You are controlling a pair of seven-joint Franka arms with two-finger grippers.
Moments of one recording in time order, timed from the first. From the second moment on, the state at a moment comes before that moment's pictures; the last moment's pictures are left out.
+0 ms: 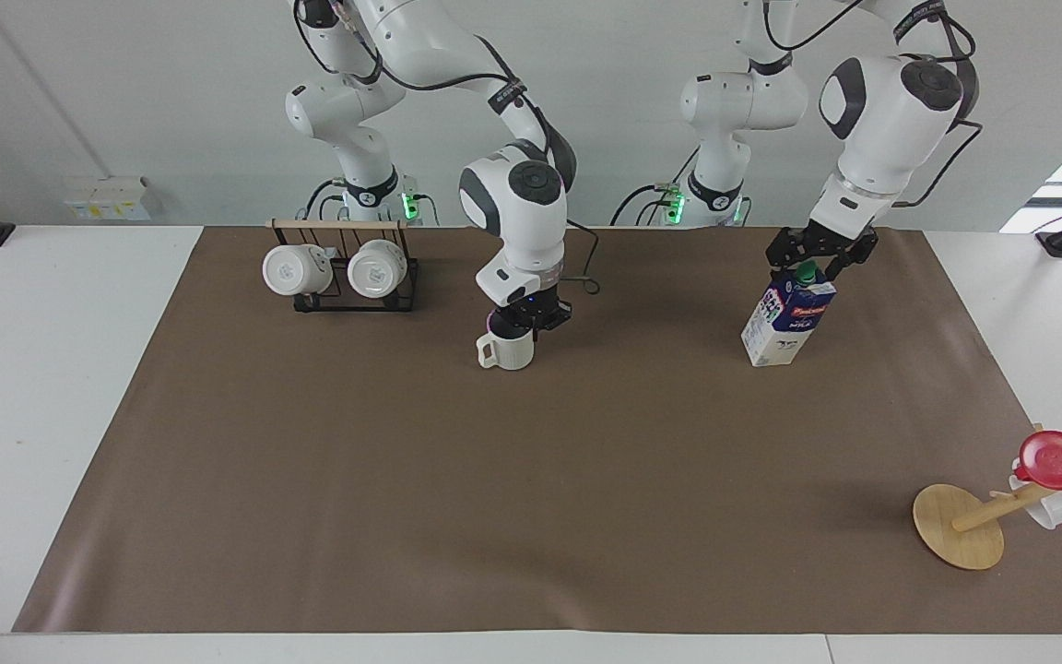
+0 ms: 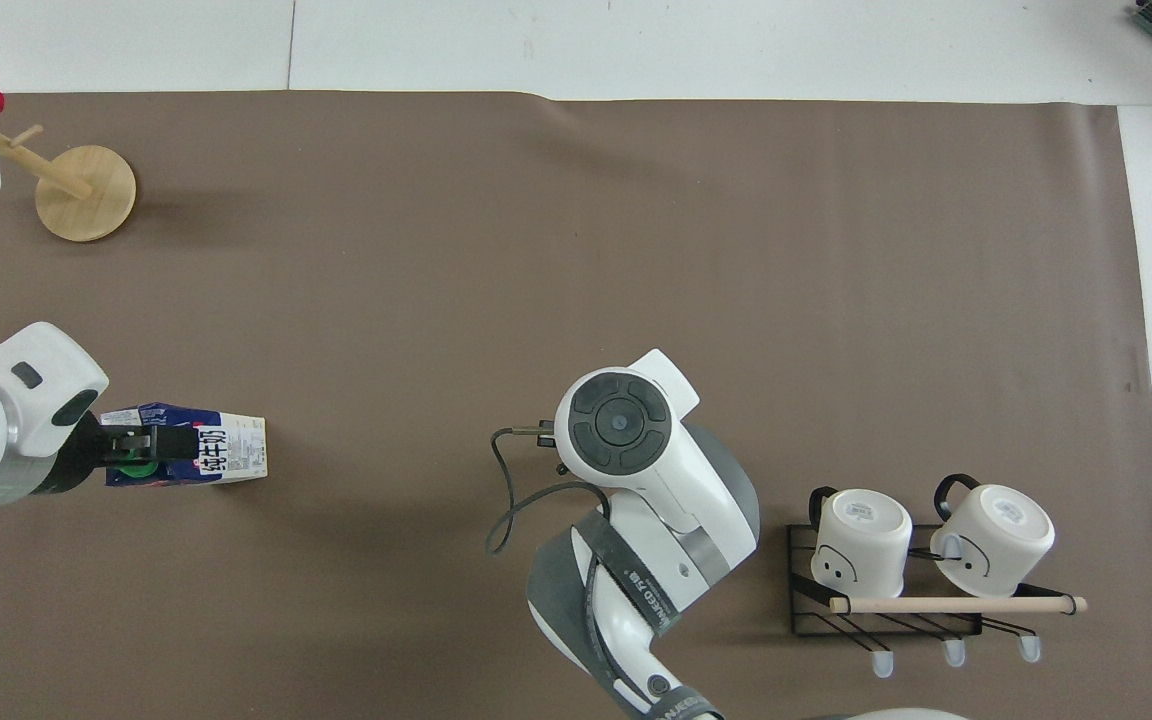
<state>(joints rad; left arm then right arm) -0.10 -0.29 0.03 -2.25 -0.03 1.97 -0.06 0.70 0.27 -0.06 -1.94 0.02 2.22 0.74</state>
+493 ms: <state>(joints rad) -0.10 -0.29 0.03 -2.30 -0.02 2.03 -0.06 0.70 0.27 -0.06 -1.94 0.02 2.22 0.71</state>
